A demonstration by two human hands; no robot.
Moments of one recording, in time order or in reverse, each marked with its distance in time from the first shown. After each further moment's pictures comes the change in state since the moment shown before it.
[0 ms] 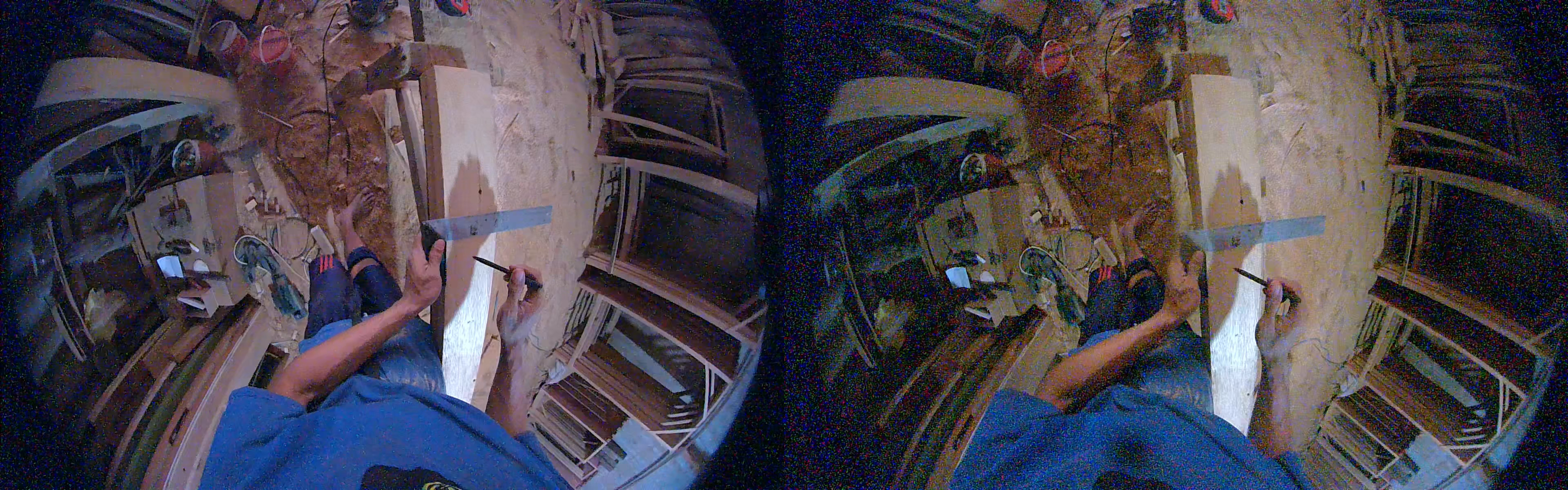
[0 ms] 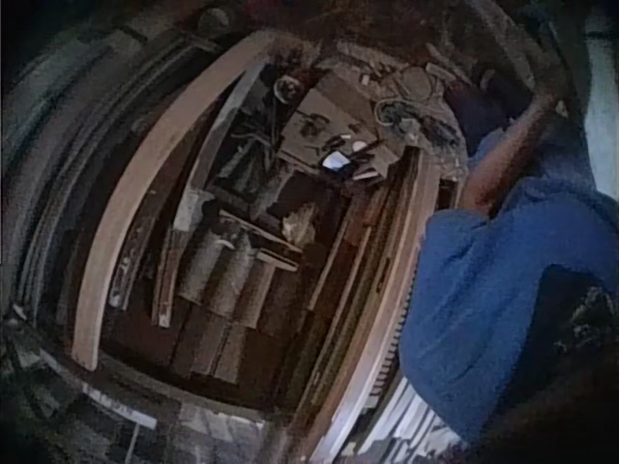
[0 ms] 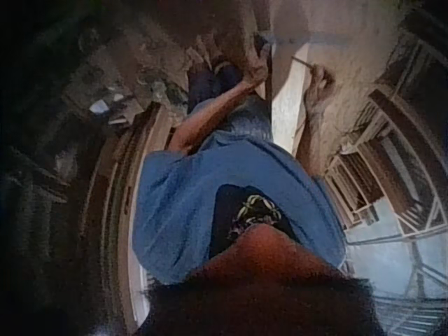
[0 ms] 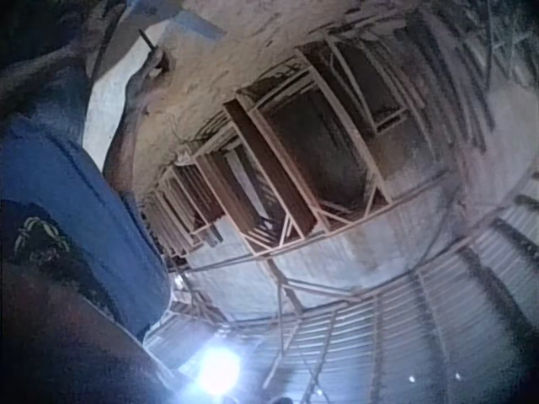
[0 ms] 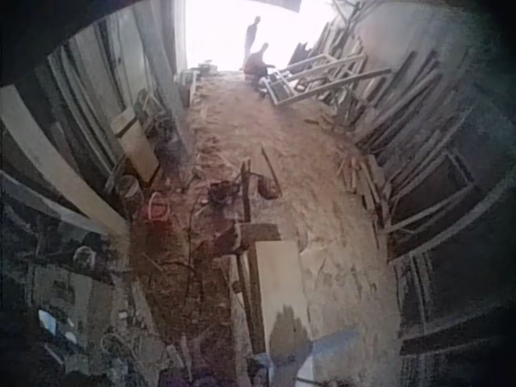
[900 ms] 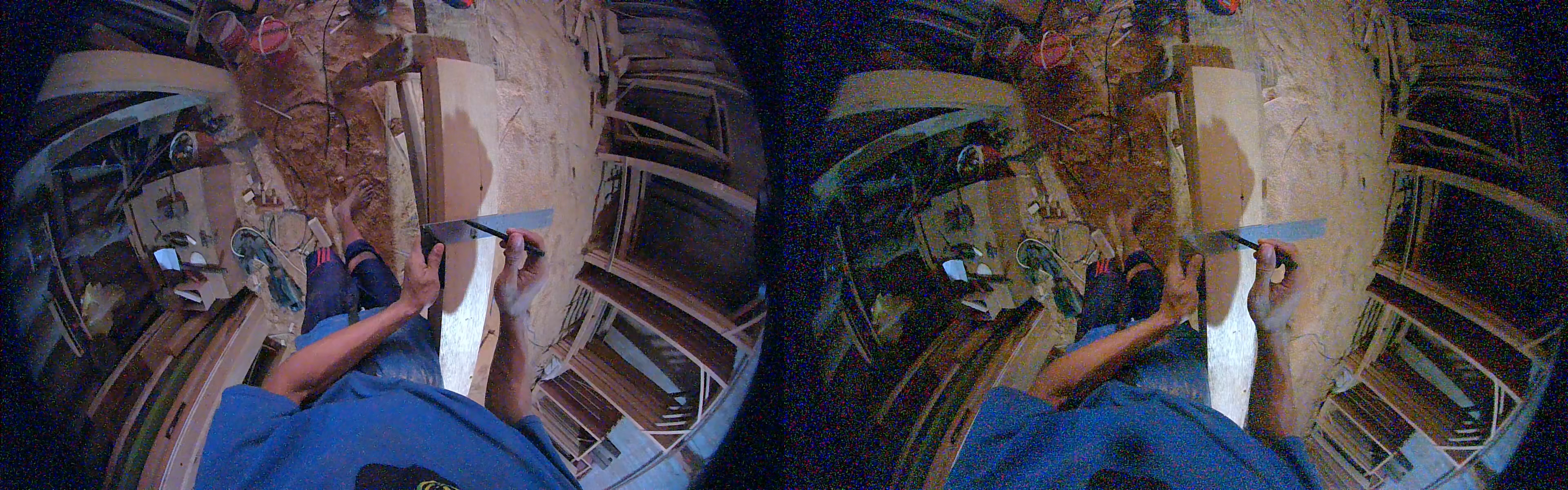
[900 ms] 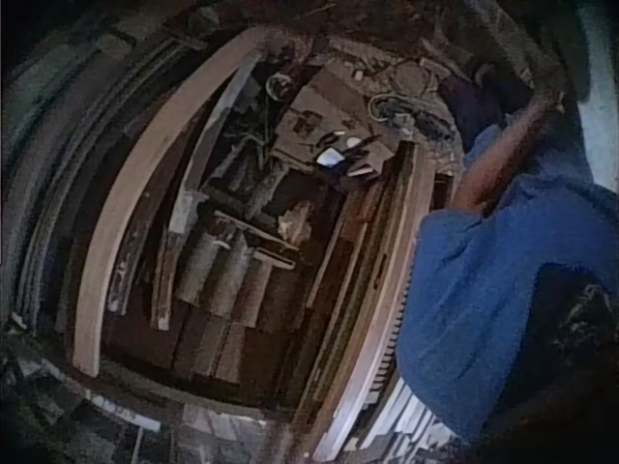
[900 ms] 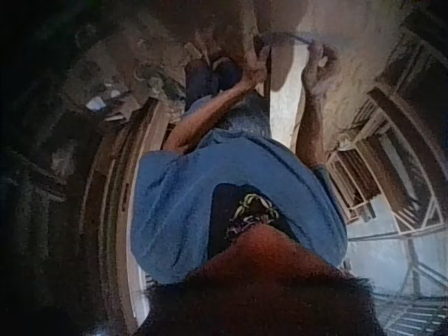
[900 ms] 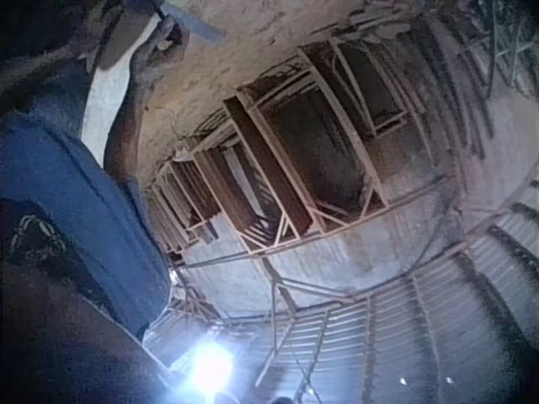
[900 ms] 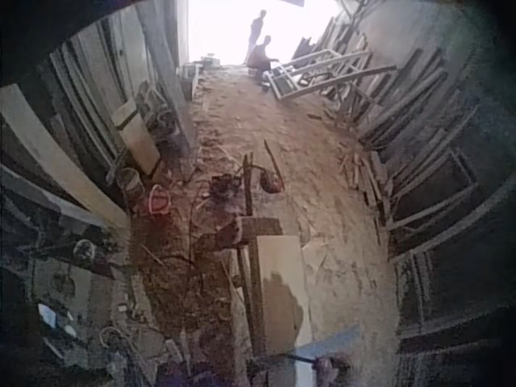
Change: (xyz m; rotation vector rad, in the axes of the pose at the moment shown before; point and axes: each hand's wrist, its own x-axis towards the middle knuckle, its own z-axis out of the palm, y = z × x) left_hand -0.008 -0.004 -0.008 -0.065 -0.155 -0.188; right_hand 0.045 -0.025 0.037 0.094 0.011 -0.132
